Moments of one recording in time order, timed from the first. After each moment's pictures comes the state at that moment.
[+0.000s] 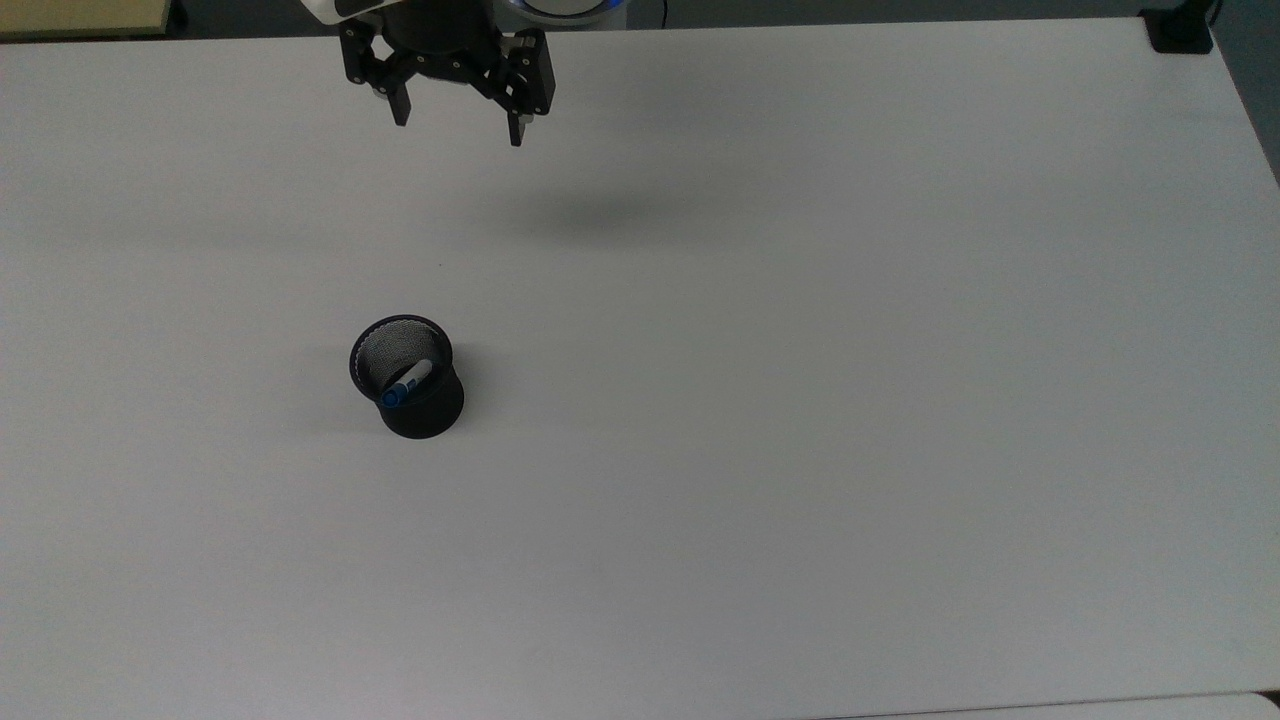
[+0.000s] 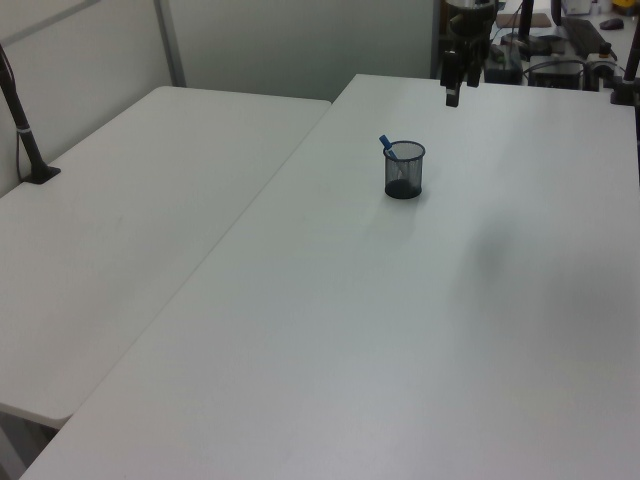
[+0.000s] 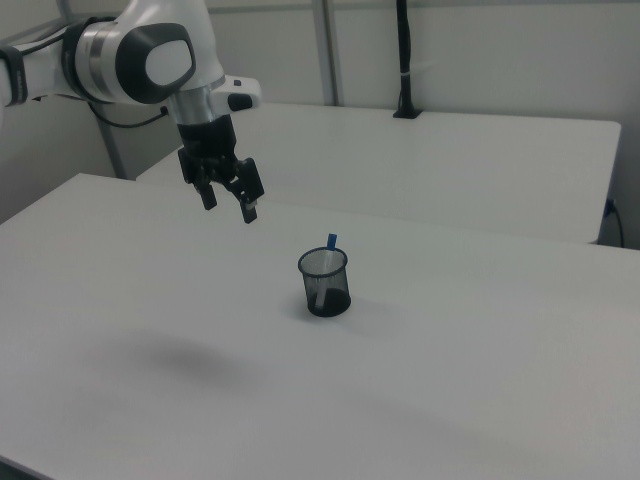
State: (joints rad) arm -0.07 0.07 0.04 -1.68 -0.04 1.77 0.13
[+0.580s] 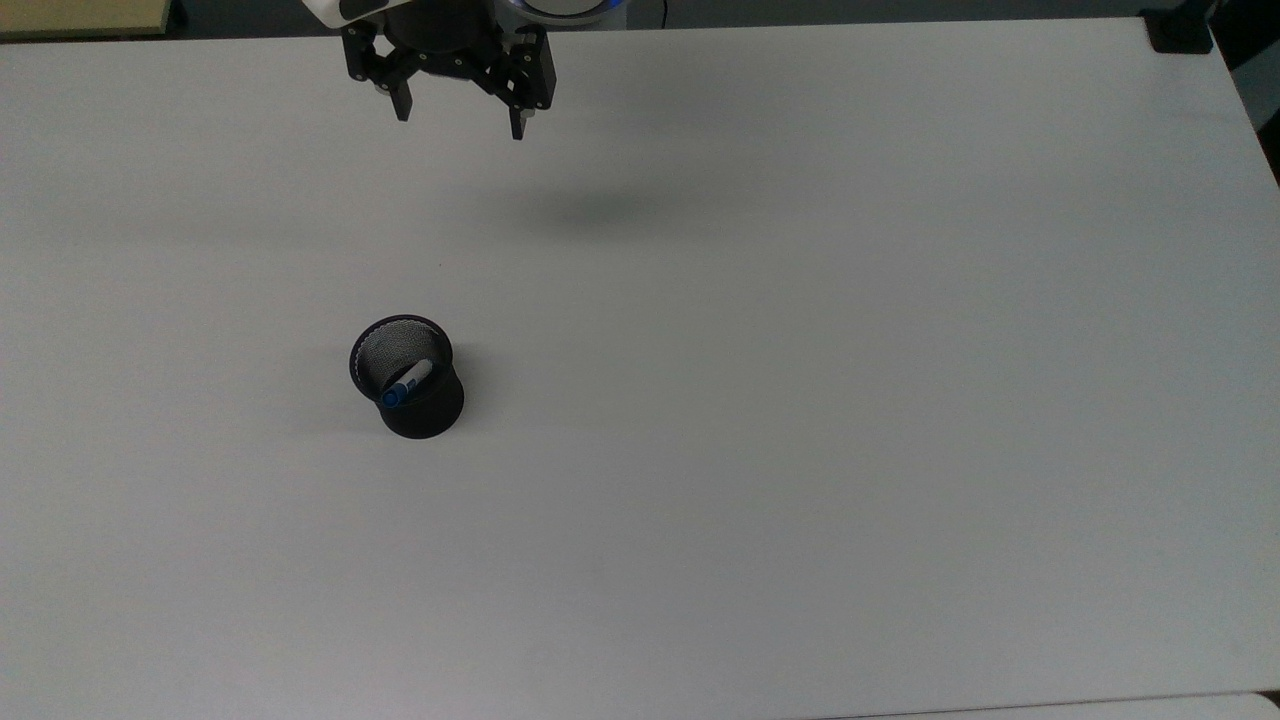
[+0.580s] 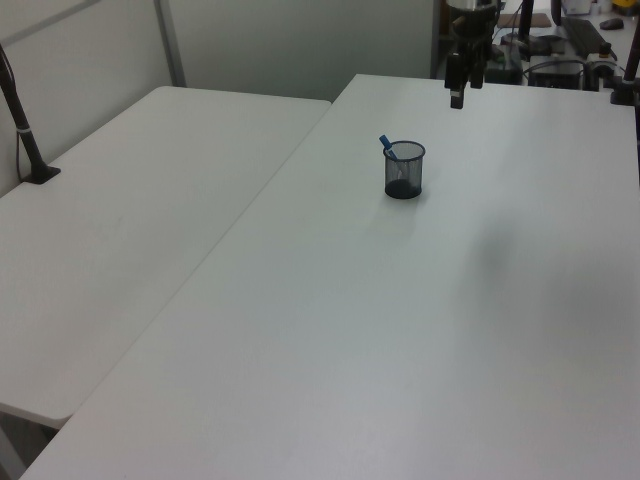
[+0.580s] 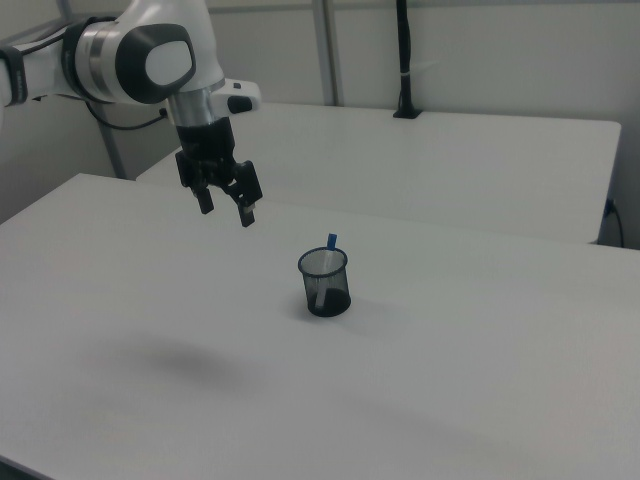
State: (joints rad) arm -0.07 0.07 0.04 -1.68 -0.04 1.74 0.11
